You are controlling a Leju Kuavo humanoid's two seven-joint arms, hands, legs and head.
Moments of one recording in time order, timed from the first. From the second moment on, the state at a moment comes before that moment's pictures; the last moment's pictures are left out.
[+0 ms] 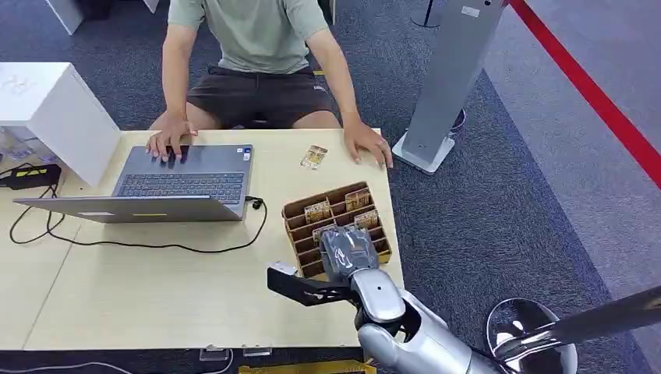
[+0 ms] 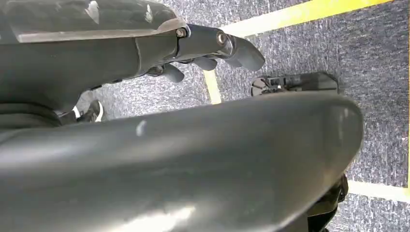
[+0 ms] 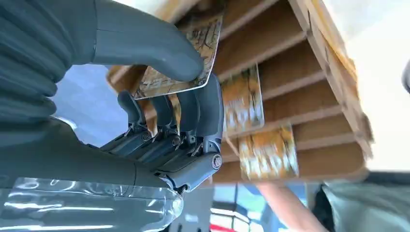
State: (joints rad) left arm -0.11 0.05 -1.14 -0.21 1.20 0.03 0.06; right arm -0.43 -0.07 0.82 -1.48 1.04 0.10 0.63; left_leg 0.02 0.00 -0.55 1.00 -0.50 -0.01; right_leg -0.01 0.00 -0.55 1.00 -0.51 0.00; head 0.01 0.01
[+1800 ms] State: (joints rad) left arm -0.15 0.02 -1.24 -0.21 1.19 0.00 0.08; right arm -1.04 0.18 0.85 -0.65 0.95 -0.23 0.41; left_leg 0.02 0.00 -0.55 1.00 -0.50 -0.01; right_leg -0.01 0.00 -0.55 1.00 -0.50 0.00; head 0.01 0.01
